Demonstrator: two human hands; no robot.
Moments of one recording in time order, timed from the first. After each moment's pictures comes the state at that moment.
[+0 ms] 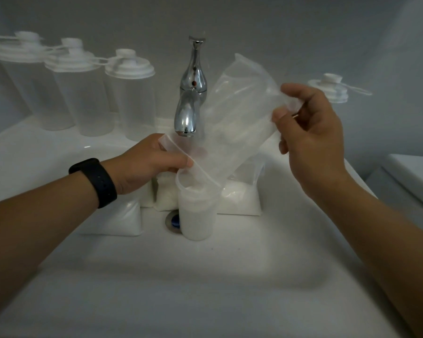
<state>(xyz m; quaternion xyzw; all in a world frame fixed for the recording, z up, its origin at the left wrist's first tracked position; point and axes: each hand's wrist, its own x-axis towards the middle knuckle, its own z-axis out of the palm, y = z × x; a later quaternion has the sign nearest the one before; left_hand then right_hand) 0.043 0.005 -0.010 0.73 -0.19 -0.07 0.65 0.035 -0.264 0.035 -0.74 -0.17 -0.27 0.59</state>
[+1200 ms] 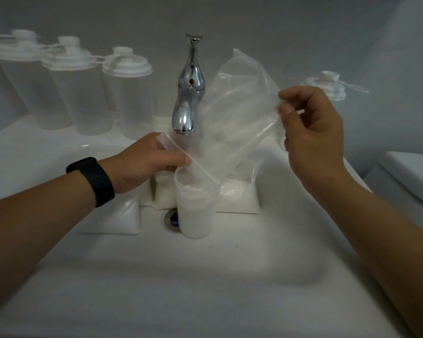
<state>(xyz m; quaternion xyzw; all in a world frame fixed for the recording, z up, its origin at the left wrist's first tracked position) 0.045 0.009 -0.014 0.75 -0.18 -0.06 0.64 0.040 -0.268 0.033 -0.76 -0.16 -0.32 0.54</state>
